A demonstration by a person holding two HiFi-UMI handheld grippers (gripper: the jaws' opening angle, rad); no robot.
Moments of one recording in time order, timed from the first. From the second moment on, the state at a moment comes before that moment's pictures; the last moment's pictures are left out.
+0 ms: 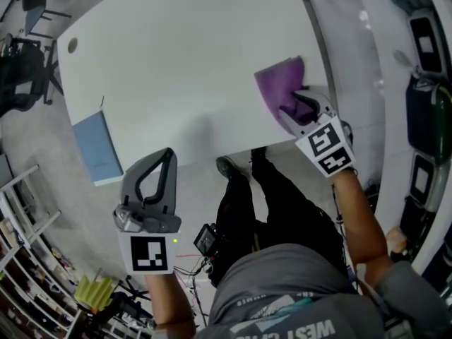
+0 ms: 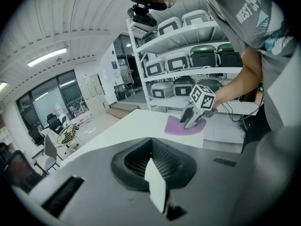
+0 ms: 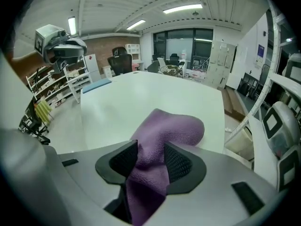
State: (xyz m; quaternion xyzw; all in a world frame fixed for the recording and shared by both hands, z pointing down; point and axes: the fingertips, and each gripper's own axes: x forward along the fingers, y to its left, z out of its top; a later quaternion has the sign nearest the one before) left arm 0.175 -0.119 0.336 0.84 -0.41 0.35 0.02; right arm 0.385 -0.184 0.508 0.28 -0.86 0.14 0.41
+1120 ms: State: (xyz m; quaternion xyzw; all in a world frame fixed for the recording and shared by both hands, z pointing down) left arm 0.164 -0.116 0.275 0.81 -0.46 0.35 -0.01; right arm 0.360 -0.188 0.406 0.26 -0.90 0.08 0.34
